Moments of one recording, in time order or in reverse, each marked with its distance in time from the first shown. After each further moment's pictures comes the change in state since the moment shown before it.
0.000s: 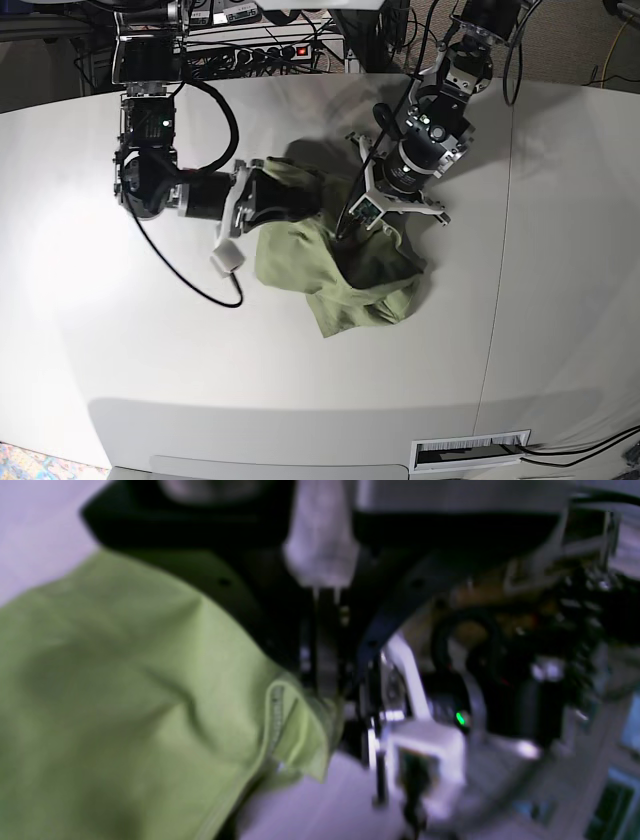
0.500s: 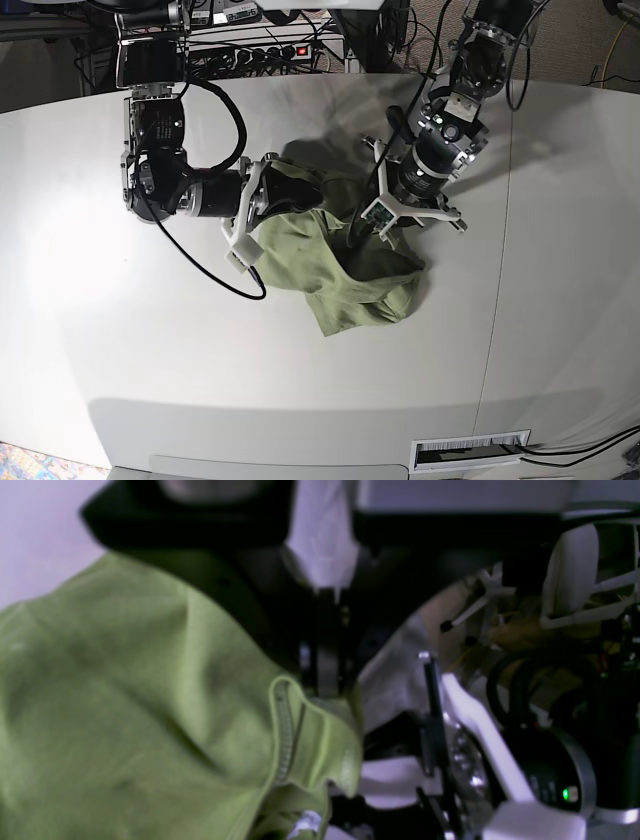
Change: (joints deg) left arm 0.0 -3.3 -0.6 4.9 0.7 0.0 4.0; right arm 0.6 0.0 -2.3 0.0 -7.1 0.0 0.0
